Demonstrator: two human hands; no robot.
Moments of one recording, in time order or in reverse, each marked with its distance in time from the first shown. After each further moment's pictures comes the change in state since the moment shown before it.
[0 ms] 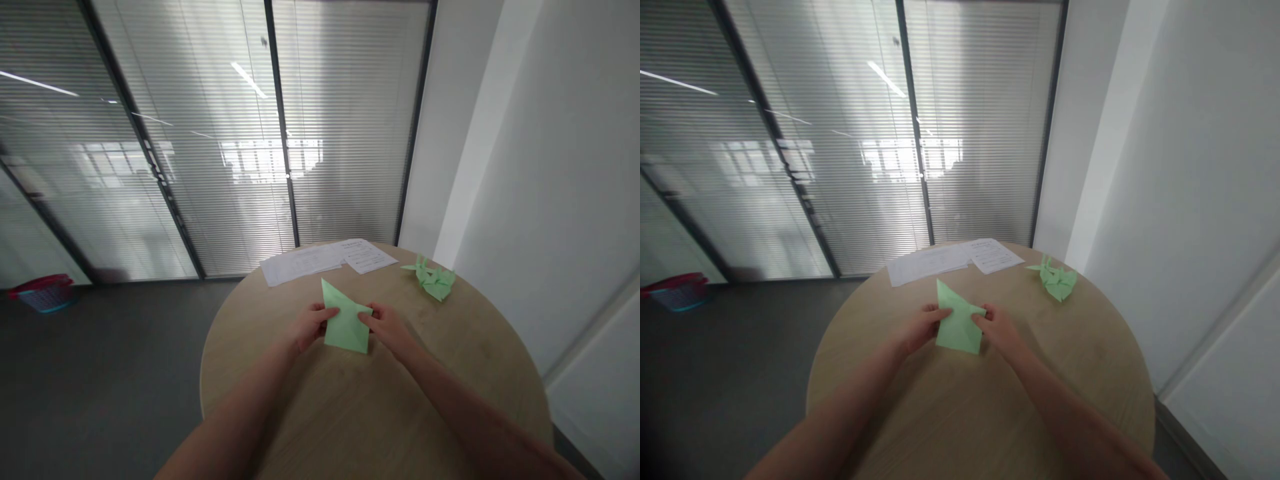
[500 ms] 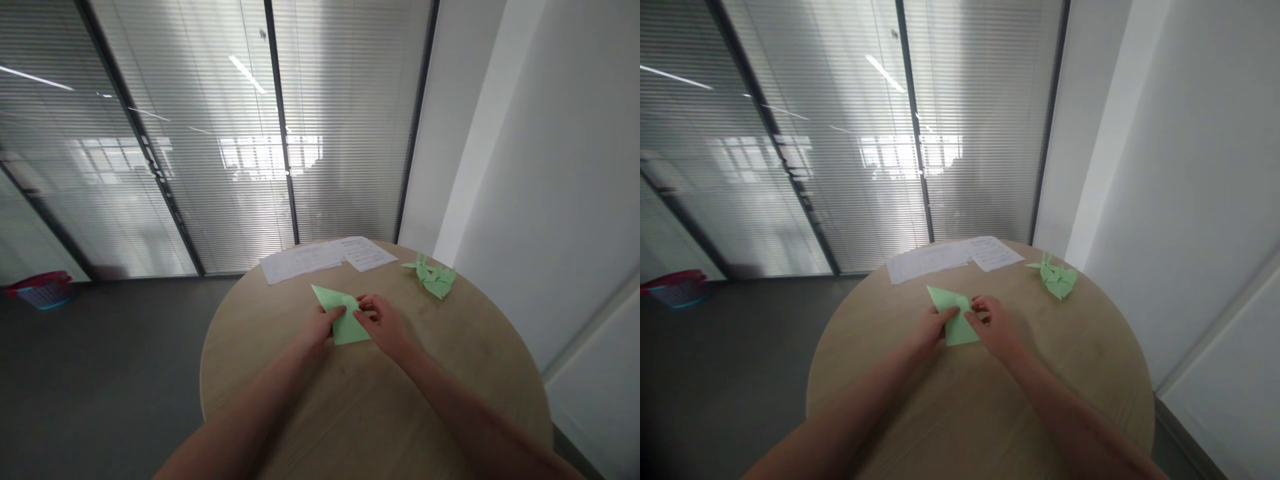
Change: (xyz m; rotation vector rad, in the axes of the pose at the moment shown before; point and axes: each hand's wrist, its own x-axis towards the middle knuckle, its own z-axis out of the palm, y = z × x) left_hand 0.002 -0.021 0.024 0.041 0.183 0.088; right_hand -0.006 -0.004 0.006 -0.114 0.109 -0.273
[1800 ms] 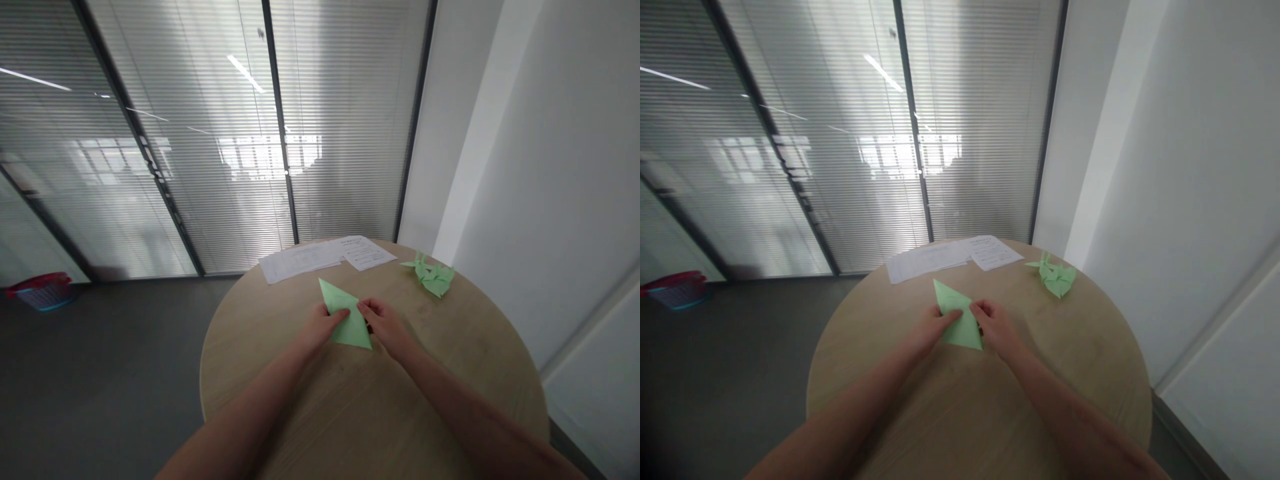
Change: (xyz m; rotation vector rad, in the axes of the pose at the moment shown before) left_hand 0.000 -0.003 -0.004 0.175 -0.063 0.140; right_hand 0.001 -0.002 0.002 0.315 -0.066 0.331
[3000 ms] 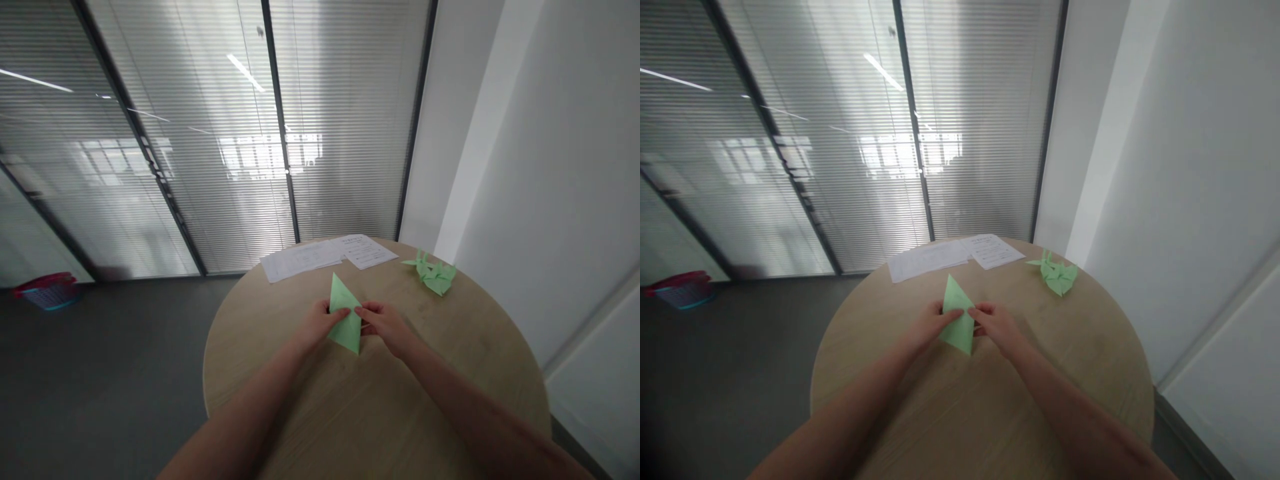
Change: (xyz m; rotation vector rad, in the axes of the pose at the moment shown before) left_hand 0.006 0.005 -0.011 0.270 -0.044 0.070; right_hand -0.002 -0.005 0.001 0.208 -0.097 0.161
